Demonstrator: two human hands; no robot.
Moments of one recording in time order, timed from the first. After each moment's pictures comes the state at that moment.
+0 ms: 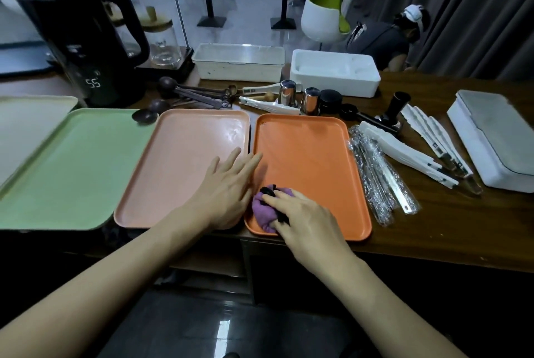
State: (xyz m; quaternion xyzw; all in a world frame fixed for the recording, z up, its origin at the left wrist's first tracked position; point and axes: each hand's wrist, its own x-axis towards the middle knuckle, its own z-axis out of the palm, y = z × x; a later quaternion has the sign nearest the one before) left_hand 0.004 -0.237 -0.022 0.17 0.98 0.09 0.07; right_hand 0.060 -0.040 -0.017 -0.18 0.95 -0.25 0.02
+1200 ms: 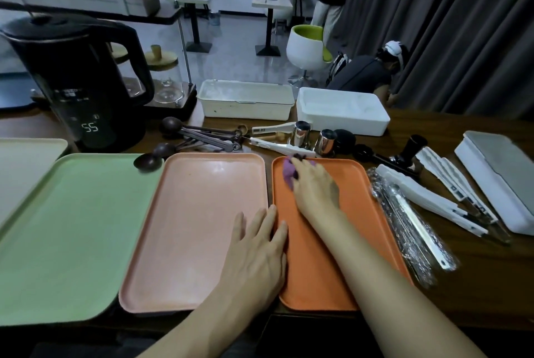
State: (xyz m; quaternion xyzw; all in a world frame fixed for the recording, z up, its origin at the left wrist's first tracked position) left_hand 0.002 -0.232 -0.047 0.19 0.98 0.03 -0.04; right_hand -0.118 -0.085 -0.023 -0.01 0.98 -0.16 -0.10
